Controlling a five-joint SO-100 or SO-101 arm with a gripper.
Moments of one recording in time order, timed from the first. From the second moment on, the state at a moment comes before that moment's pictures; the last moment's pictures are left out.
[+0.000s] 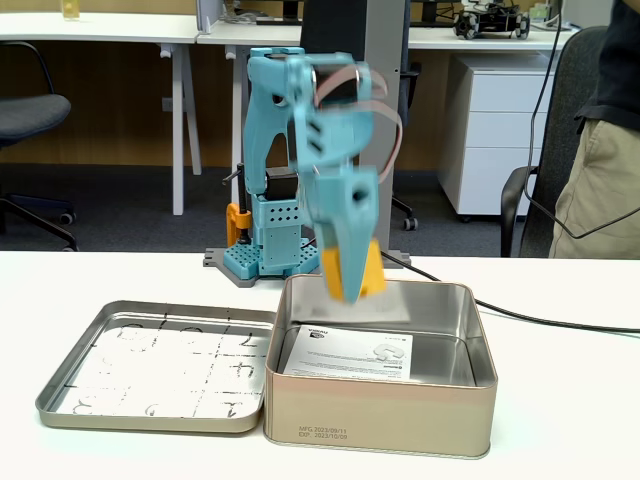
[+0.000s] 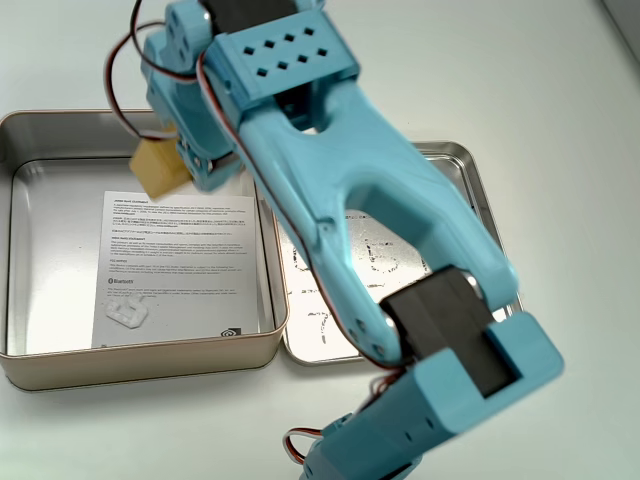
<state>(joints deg) -15.4 104.3 89.2 73.7 175.2</state>
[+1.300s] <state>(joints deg) -14.0 96.8 99.8 55.6 182.4</state>
